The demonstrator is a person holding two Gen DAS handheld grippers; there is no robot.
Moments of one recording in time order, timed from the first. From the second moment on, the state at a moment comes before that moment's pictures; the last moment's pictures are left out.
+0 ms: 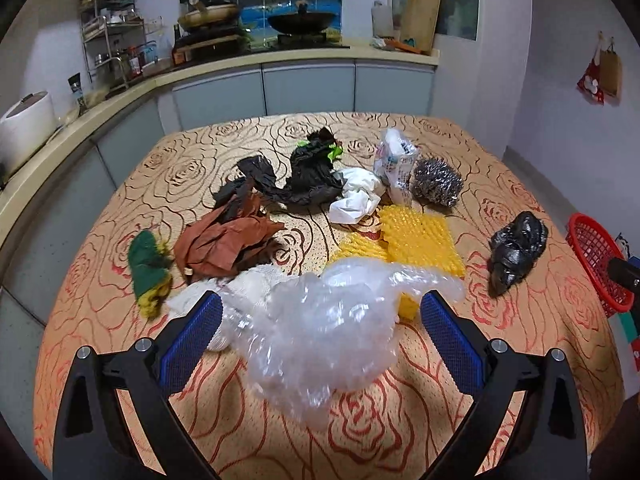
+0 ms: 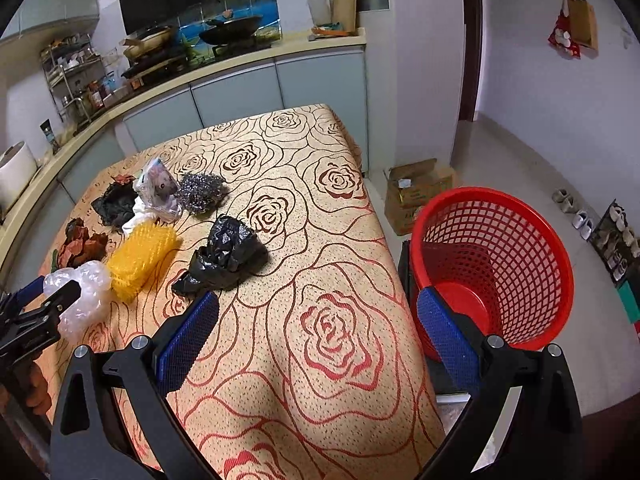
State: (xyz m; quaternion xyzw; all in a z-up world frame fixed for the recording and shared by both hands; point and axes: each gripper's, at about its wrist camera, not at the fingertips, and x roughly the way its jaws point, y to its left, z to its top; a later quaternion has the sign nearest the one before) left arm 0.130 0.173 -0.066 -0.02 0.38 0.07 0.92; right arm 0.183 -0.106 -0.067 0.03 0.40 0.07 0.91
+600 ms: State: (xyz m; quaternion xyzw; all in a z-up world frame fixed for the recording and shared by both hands) left arm 0.134 0.175 -0.077 -0.02 0.38 0.04 0.92; right arm 0.220 -0.062 -0.082 0.02 0.42 0.12 0.90
